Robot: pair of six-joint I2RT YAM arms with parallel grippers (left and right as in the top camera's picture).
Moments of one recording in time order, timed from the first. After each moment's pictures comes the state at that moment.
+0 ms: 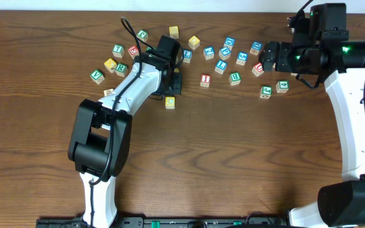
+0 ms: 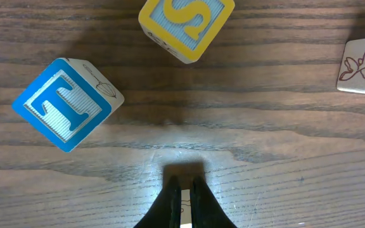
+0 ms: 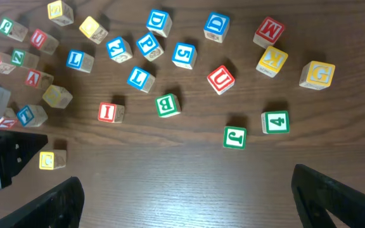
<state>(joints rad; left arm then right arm) -0.38 2.10 1.57 -0.75 0.05 -0.30 0.04 1.67 1.70 -1.04 -0.17 0.13</state>
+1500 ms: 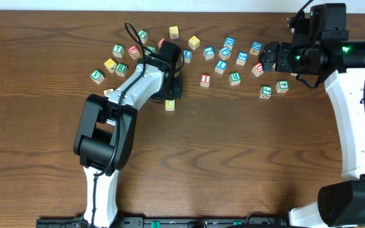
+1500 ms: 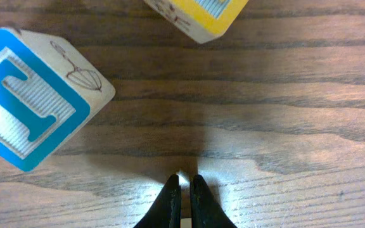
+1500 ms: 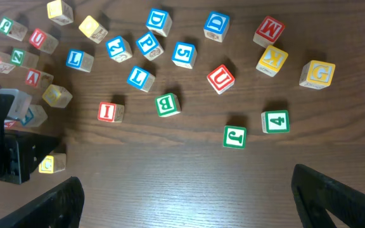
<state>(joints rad) -0.38 2.16 1.56 -0.75 0.05 -0.30 0.04 1.67 1.70 -1.04 -0.17 0.13</state>
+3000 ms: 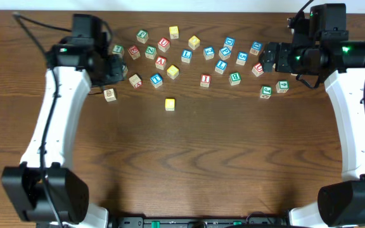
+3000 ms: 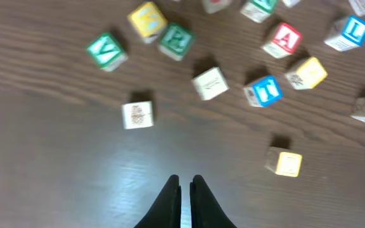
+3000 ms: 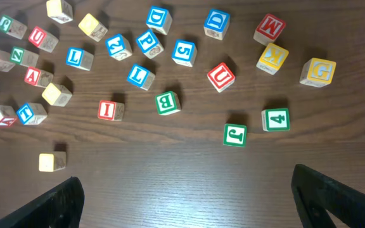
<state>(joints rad) -0.02 1.69 1.57 -1.04 0.05 -0.21 0.04 1.67 1.70 -1.04 -0.18 0.13</state>
